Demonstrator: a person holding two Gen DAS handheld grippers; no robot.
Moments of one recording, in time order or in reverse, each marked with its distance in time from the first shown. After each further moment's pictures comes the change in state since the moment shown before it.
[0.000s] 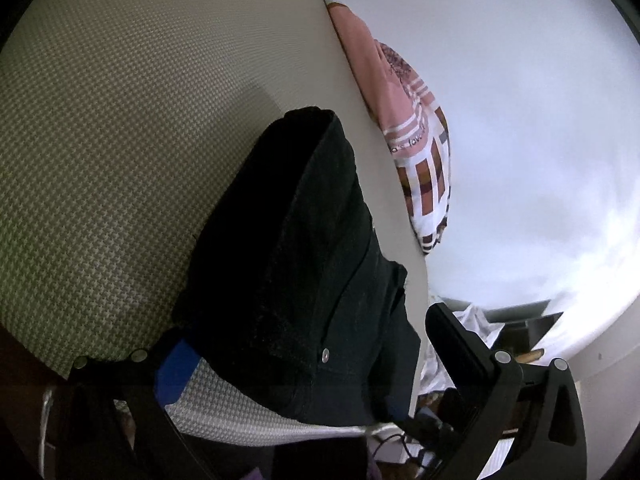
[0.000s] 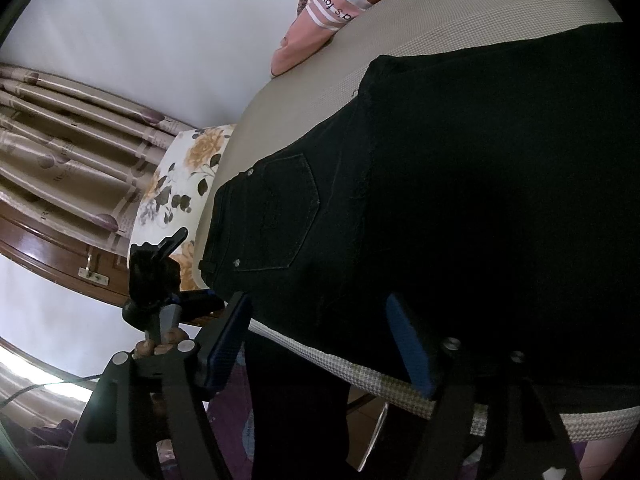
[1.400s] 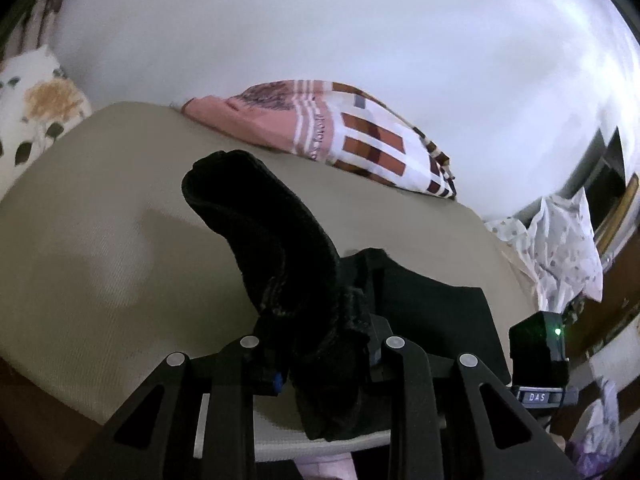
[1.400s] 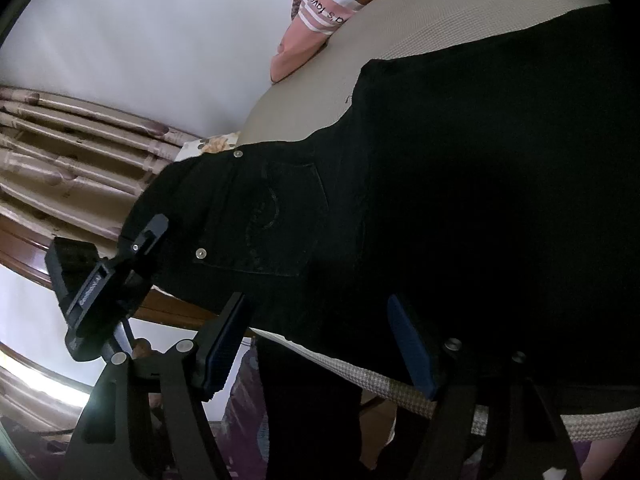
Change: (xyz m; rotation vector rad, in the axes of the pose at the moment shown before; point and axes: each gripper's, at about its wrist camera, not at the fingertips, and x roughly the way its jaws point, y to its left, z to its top) left arm 0.015 -0.181 -0.080 0.710 -0.157 0.323; right arm -0.002 -0.008 0.000 0.056 -0.010 0.052
